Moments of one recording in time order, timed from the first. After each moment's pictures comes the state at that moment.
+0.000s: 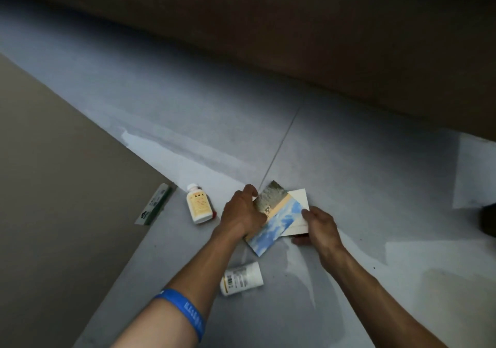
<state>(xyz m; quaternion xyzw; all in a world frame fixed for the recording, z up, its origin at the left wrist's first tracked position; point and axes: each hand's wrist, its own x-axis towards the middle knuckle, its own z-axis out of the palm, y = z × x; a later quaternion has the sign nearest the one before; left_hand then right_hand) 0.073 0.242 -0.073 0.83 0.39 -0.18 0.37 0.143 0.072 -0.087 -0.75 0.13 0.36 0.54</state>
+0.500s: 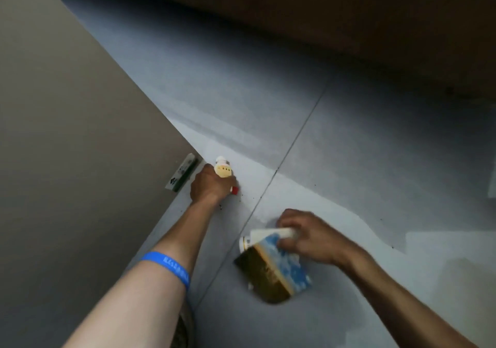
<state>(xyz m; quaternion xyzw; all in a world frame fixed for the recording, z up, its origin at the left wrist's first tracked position) 0.008 0.306 -0.059 0.74 0.59 -0.12 0.29 0.099 0.067 -0.032 -0.72 -0.41 0.48 0.27</state>
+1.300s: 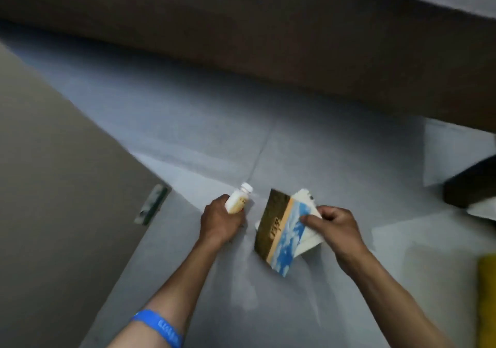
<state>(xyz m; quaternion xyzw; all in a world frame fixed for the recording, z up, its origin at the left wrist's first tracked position) 0.032 0.218 -0.051 0.82 0.41 -0.03 0.40 0.121 -0.002 -0.010 -0.77 0.04 0.30 0.56</state>
